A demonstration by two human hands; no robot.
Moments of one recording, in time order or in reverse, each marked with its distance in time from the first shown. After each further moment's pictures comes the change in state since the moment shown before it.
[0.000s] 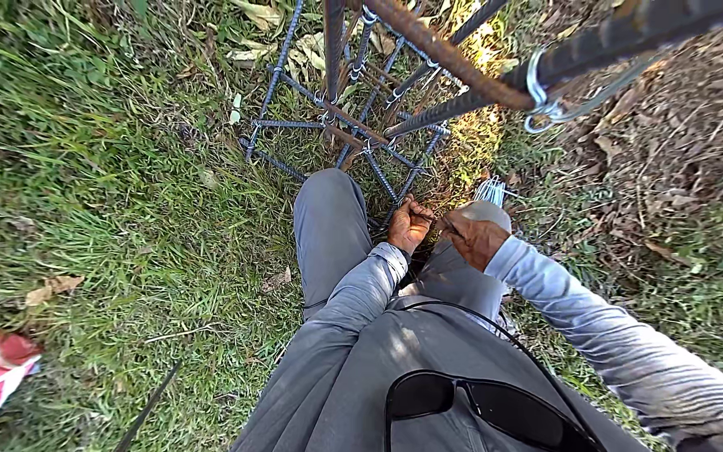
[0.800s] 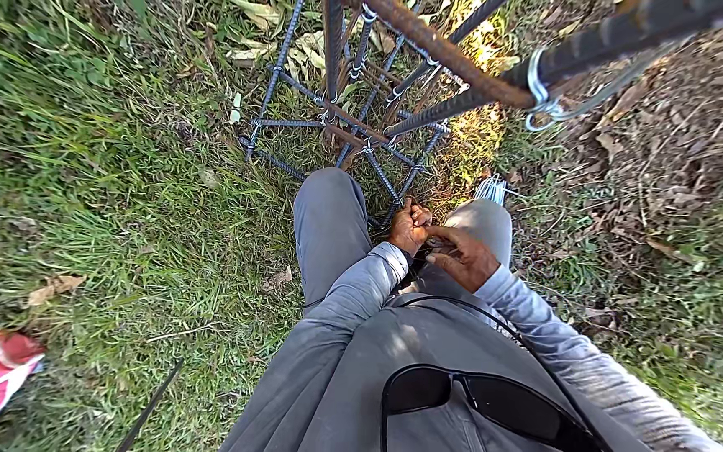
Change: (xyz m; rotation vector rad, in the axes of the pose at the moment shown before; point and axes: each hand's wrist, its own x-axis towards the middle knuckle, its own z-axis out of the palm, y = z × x) left_hand -0.017 0.000 0.003 0.069 -0.027 -0.025; right_hand -0.020 0.000 0.061 0.558 0.347 -0.108
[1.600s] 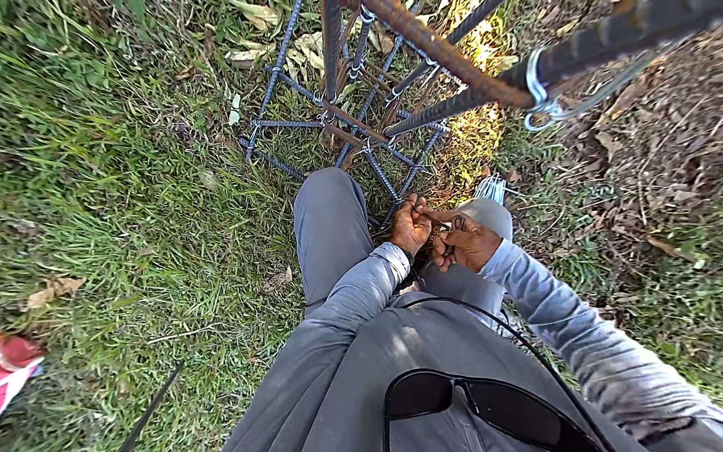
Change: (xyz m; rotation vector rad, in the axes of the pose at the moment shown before) left_hand 0.007 -0.004 -0.003 -0.080 0.033 -0.011; right_hand 0.032 -0.009 -0.017 0.831 -0.193 0.436
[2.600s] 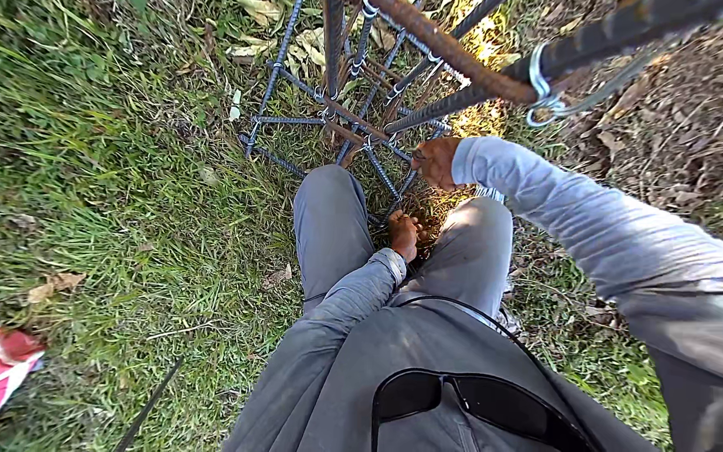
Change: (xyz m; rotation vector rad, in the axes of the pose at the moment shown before) left_hand -0.006 -0.009 -0.025 0.844 0.342 0.206; right_hand 0.113 -0.131 0.035 -1.435 -0.004 0.158
